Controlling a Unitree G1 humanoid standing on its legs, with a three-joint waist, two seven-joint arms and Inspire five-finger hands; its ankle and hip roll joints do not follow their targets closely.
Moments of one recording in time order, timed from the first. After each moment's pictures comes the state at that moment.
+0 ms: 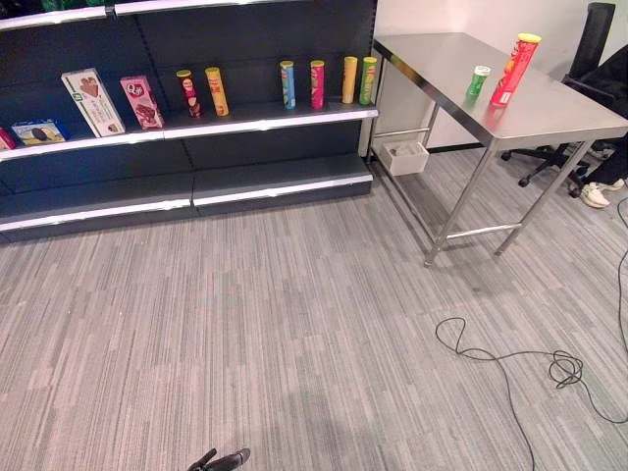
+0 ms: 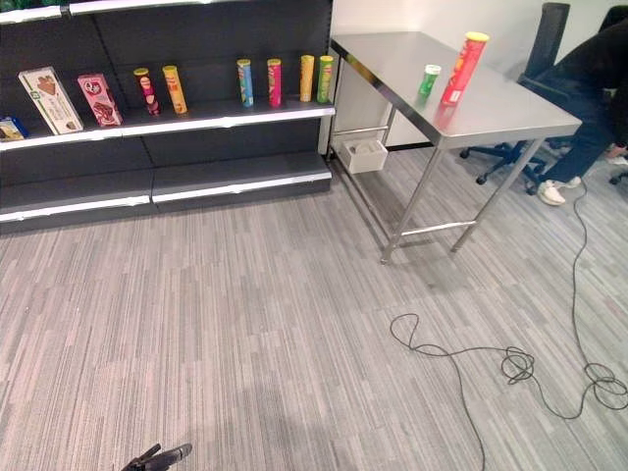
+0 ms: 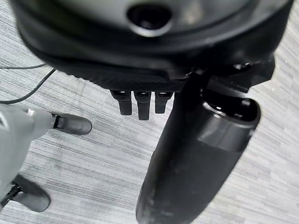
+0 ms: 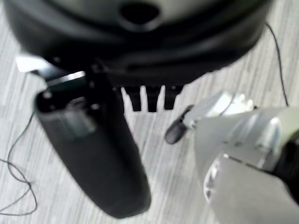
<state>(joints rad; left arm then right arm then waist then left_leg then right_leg) -0.01 0.20 -0.04 1.32 -0.70 -0.08 0.01 0.04 -0.23 -0.18 1.44 0.93 0.06 0.06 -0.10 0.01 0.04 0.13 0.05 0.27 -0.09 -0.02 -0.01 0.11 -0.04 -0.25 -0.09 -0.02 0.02</state>
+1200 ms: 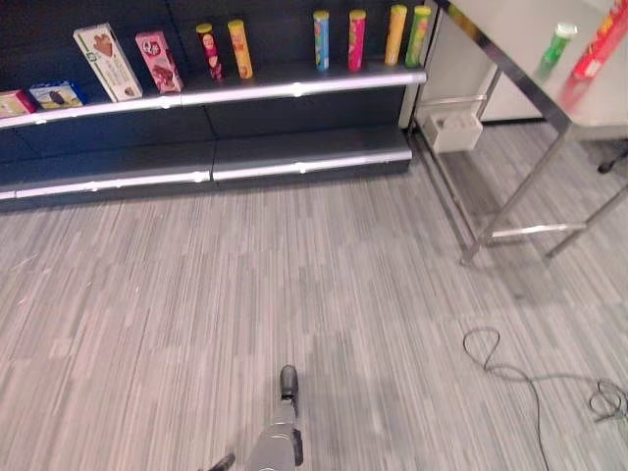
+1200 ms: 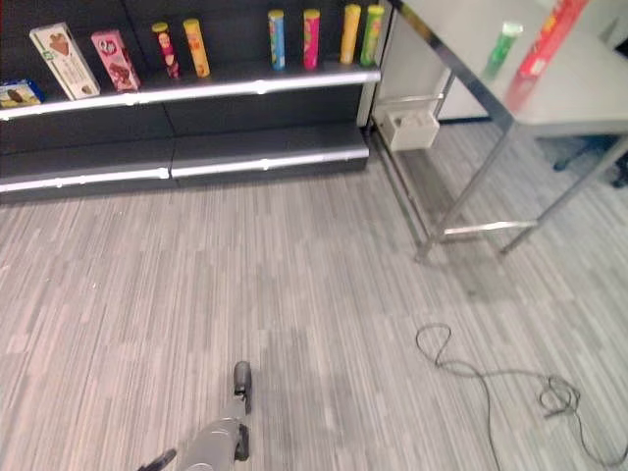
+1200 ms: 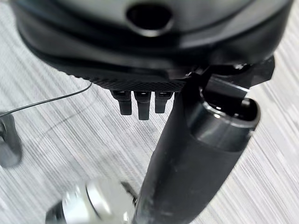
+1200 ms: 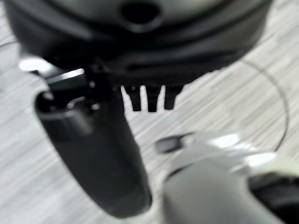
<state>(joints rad) 0.09 0.17 0.18 1.36 -0.94 -0.08 0.02 -0.02 -0.22 0.01 1.52 0.59 0.06 0.07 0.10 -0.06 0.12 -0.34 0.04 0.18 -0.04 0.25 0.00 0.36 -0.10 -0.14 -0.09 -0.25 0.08</state>
